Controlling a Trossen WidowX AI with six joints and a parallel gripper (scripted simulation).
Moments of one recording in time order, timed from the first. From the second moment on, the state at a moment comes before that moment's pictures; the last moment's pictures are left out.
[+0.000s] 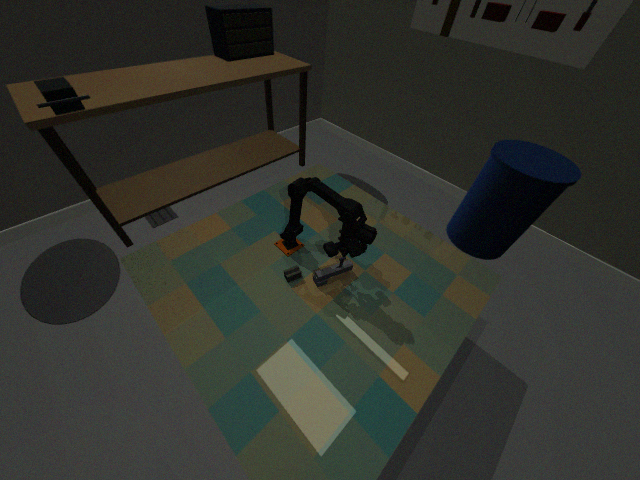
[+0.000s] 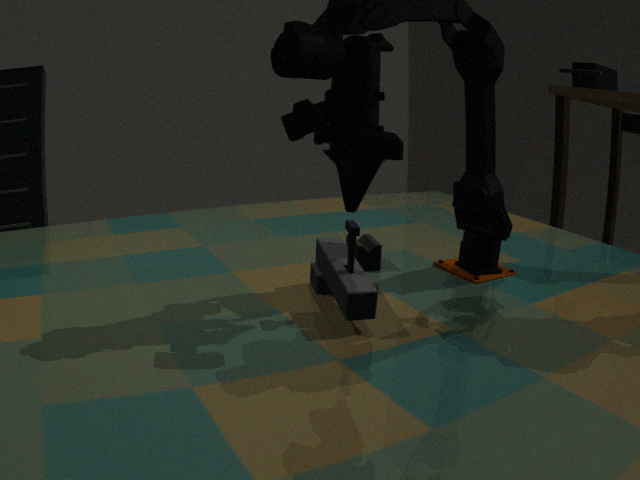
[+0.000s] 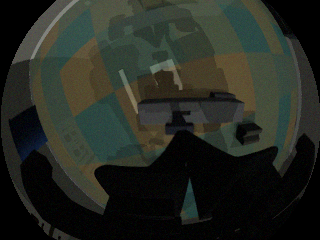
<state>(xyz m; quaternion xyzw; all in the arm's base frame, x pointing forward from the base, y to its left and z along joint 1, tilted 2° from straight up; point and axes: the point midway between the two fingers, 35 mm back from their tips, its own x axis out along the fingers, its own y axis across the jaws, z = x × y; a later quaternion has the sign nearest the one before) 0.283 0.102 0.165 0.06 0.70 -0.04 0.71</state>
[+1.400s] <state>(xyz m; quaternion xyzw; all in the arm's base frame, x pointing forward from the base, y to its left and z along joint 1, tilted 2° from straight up) 0.275 0.104 0.151 0.06 0.70 -0.03 0.71</state>
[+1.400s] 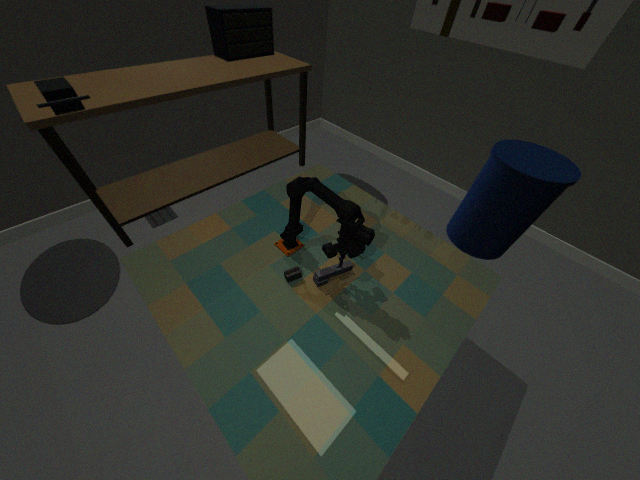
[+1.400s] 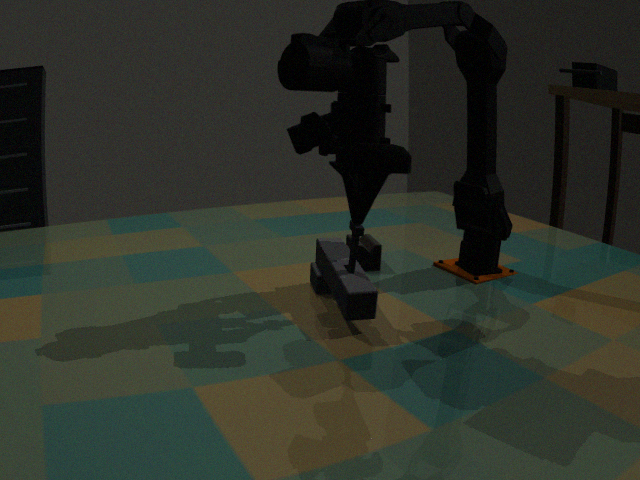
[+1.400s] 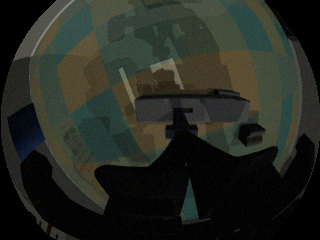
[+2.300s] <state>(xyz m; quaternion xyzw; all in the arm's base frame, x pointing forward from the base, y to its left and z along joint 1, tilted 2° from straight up) 0.281 0.103 0.147 0.06 0.70 -0.03 0.72</state>
